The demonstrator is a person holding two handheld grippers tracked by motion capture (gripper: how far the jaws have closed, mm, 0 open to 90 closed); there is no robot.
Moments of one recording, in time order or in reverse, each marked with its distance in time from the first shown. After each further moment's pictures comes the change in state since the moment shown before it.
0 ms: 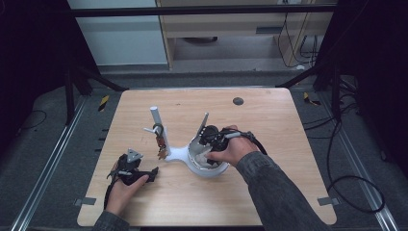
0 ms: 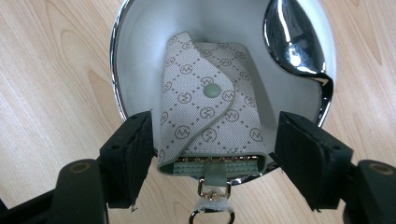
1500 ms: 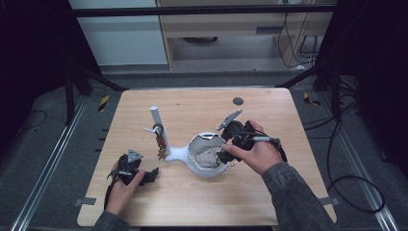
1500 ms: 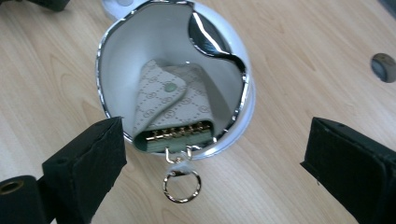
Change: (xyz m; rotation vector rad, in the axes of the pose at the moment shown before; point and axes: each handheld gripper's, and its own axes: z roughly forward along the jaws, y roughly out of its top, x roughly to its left) left arm -0.001 0.000 0.000 0.003 -0.005 0.001; right arm -0.017 -0.054 -0.038 -0.279 -0.063 0.133
